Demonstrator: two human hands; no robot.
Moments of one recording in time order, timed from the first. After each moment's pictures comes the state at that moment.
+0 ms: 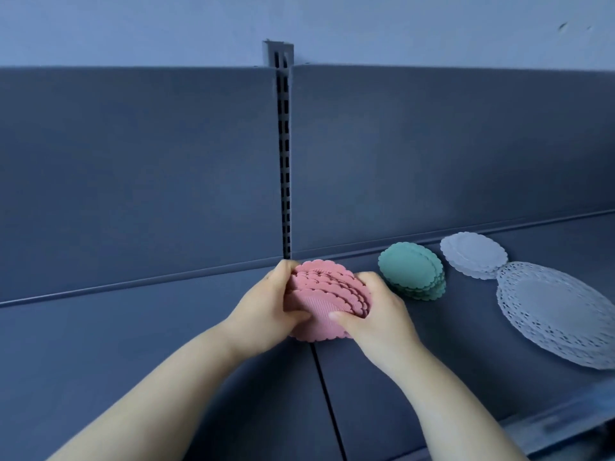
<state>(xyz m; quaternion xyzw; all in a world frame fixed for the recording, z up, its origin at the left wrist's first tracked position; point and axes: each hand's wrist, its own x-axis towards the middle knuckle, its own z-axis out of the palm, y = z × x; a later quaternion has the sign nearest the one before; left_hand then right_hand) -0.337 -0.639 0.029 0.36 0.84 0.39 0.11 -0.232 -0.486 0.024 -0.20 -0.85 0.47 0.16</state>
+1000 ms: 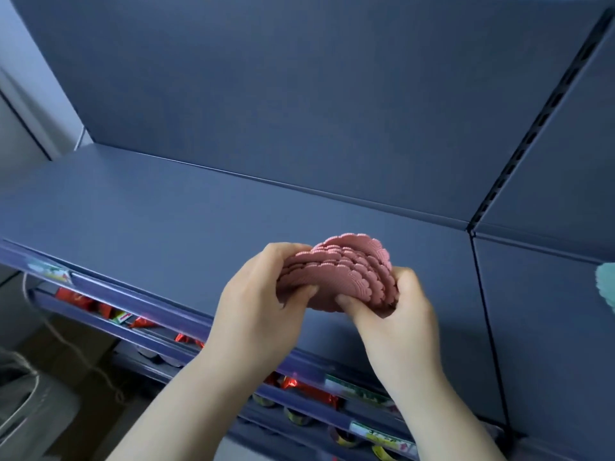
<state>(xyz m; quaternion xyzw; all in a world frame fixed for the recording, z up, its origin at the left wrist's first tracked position) -0.195 -0.840 0.037 0.08 0.88 0.40 -0.24 -0.201 -0.685 0.023 -0.03 -0.80 0.60 0.08</state>
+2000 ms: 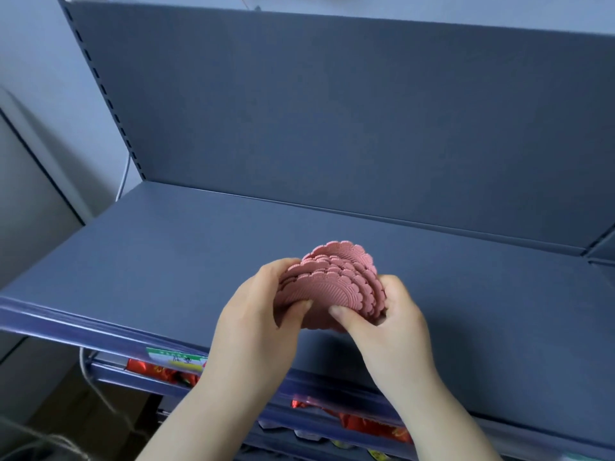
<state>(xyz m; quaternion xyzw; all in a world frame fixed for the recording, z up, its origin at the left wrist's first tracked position) -0.264 -1.092 0.034 0.08 0.88 0.42 -0.21 -0.265 -0.935 0.028 -0.06 -0.81 0.57 0.10</state>
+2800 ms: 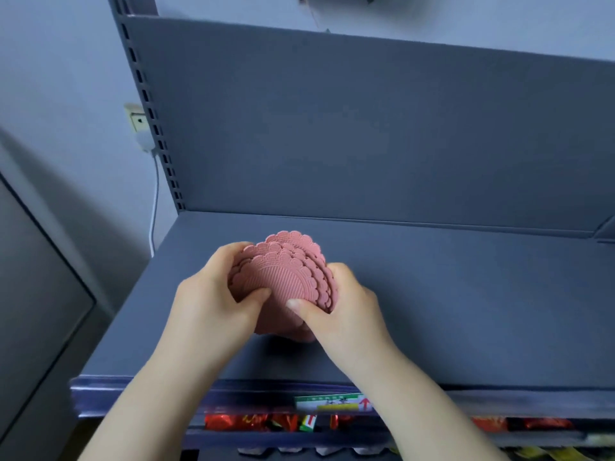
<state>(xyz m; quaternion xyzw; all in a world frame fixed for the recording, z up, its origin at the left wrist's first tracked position) -0.352 -1.314 0.046 0.08 0.88 0.44 -0.12 -0.323 -1.153 0.037 -0.05 -0.88 0.46 0.11</state>
